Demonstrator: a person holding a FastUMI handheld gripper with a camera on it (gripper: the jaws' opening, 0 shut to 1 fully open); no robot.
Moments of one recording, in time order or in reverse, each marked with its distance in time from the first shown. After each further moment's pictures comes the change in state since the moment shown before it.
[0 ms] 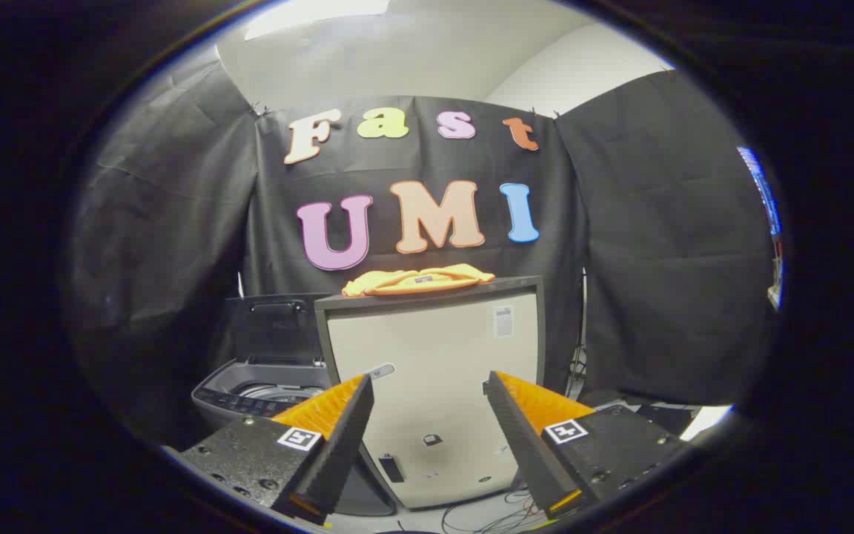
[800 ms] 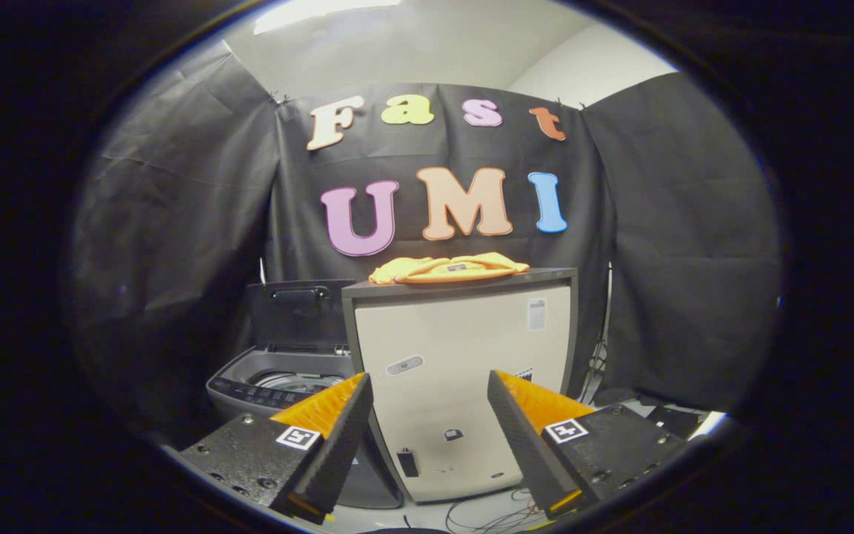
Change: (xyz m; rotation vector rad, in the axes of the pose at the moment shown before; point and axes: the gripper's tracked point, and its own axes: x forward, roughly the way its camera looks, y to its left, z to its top) arm 0.013 0.031 -0.008 -0.050 0.056 0.091
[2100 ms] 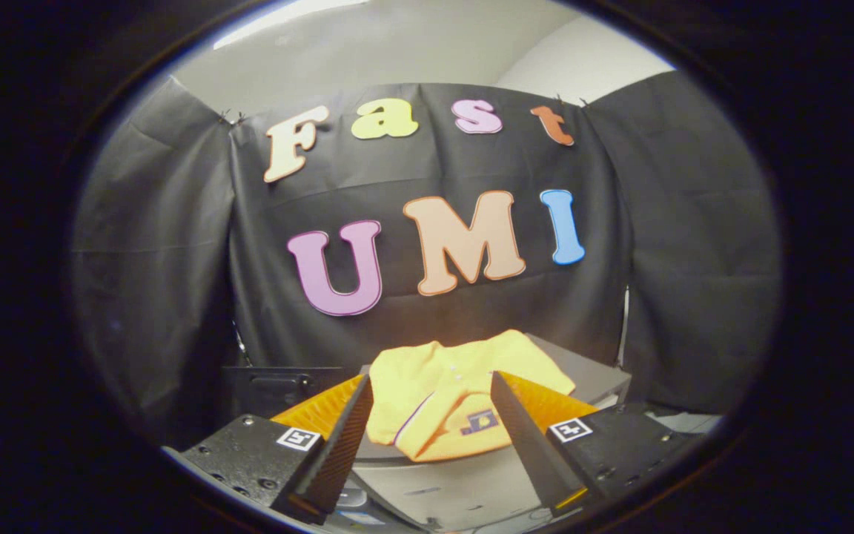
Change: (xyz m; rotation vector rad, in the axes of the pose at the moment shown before) arm 0.186 0.001 0.173 0.038 0.014 -0.038
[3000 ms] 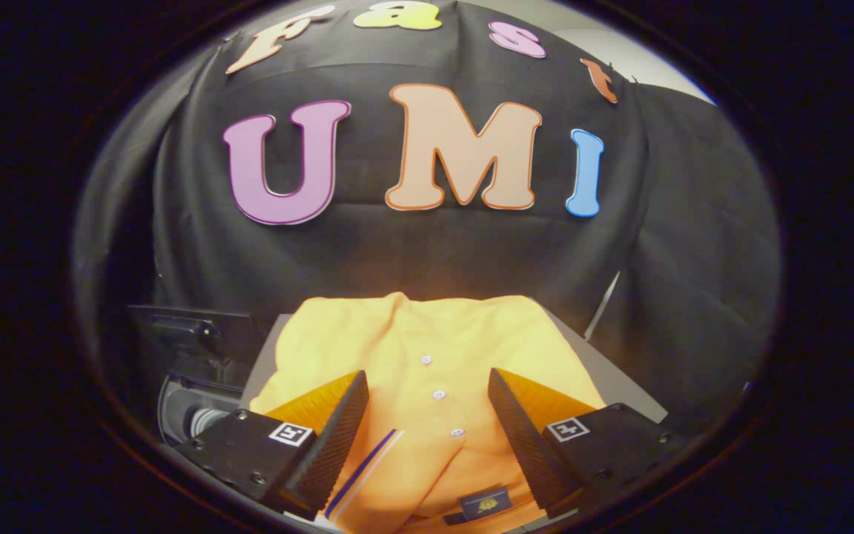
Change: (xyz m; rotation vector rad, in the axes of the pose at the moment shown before) arm 0.146 -0.028 -0.082 -0.163 0.397 -0.162
